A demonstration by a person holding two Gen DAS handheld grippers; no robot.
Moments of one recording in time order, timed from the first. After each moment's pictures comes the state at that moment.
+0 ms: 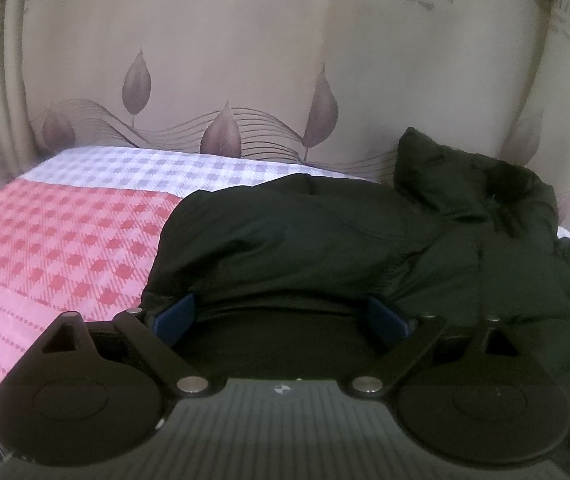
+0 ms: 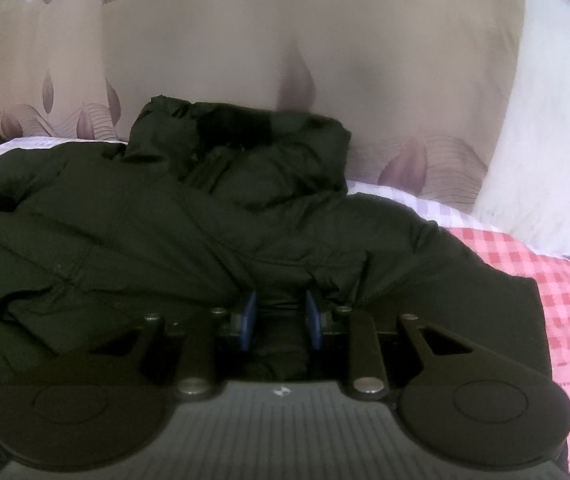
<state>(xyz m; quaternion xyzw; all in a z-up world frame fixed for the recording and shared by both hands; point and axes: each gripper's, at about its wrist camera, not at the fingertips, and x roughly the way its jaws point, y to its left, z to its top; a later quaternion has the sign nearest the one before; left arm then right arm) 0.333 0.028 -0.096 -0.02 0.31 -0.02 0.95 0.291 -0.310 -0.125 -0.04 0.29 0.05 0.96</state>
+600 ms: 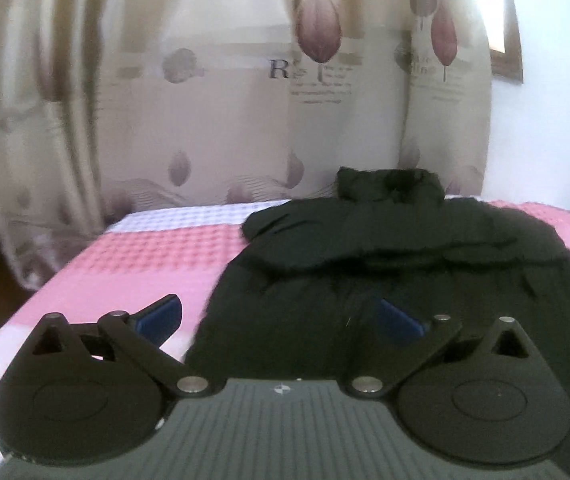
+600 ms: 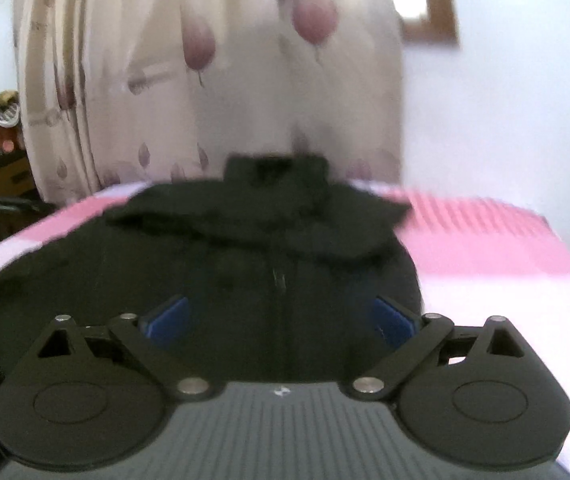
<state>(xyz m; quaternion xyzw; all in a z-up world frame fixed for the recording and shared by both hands) 0.048 0.128 -0.031 0.06 0.21 -0.09 0.97 -0.072 -0.351 -0.070 0.04 0.22 0.09 0.97</state>
